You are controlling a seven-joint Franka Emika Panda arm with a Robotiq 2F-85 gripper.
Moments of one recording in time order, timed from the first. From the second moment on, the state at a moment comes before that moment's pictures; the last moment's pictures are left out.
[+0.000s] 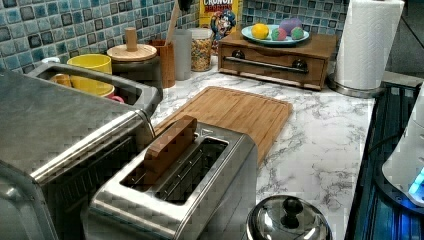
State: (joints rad) arm 0.03 -0.08 -0.02 -1.99 0.15 0.41 -0.20
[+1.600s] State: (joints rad) arm 0.20 -0.28 0.15 -2.42 0.27 0.46 -0.47
